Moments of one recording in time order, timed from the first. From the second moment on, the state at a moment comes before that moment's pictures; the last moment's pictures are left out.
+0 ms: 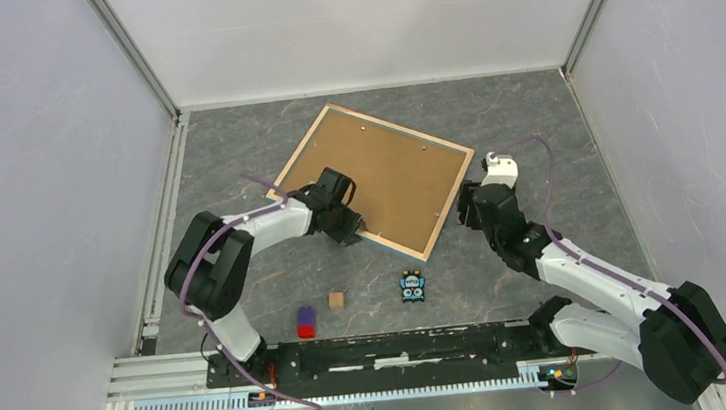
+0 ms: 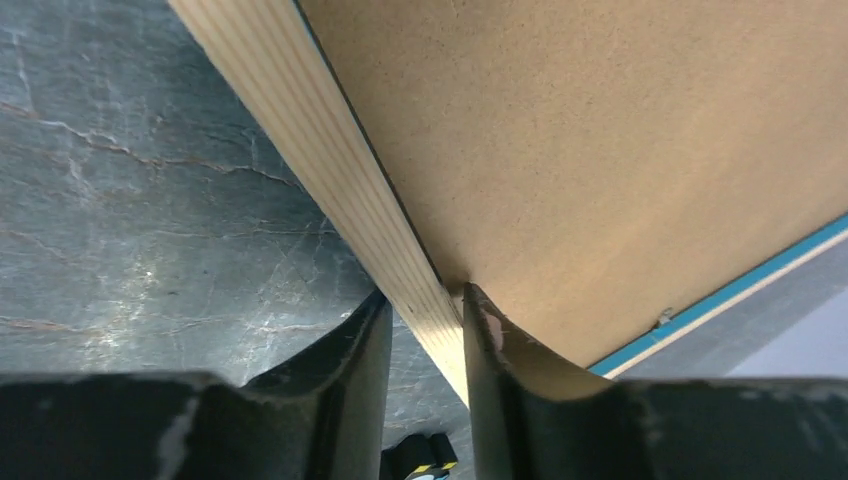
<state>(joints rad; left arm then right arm) -0.61 1.72 0.94 -0.31 0.00 -1.37 0.56 1.02 0.47 -0.02 0.46 0.46</state>
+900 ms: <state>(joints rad) -0.32 1.96 1.39 -0.84 -0.06 -0.60 0.42 1.50 0.87 0.03 0.33 0.23</state>
